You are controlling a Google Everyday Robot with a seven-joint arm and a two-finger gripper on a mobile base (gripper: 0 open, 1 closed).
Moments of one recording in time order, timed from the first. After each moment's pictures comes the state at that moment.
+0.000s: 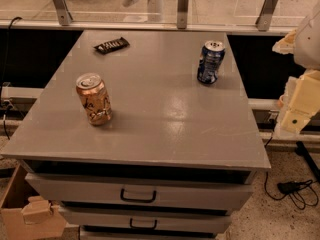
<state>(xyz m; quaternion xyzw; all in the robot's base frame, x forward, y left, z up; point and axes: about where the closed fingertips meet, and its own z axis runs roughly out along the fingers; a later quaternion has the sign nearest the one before) 0.438 -0.217 0.976 -0.60 0.78 -0.03 0.16</state>
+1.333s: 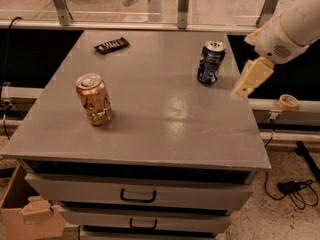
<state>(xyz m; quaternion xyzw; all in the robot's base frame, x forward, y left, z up) 0.586 -0.211 0.921 -0.56 0.78 0.02 0.28</state>
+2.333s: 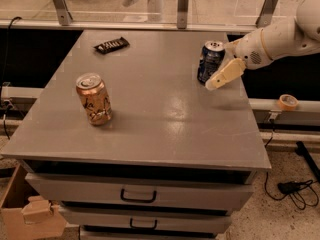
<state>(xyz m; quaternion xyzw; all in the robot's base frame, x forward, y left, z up) 0.661 -0.173 0.880 -0.49 0.76 0.18 0.38</state>
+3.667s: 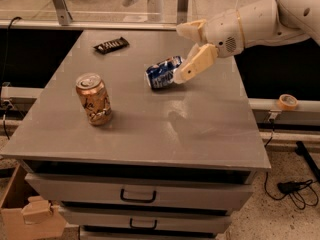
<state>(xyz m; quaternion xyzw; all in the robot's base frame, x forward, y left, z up) 0.591 -0.043 0.963 -0.58 0.61 0.32 0.43</state>
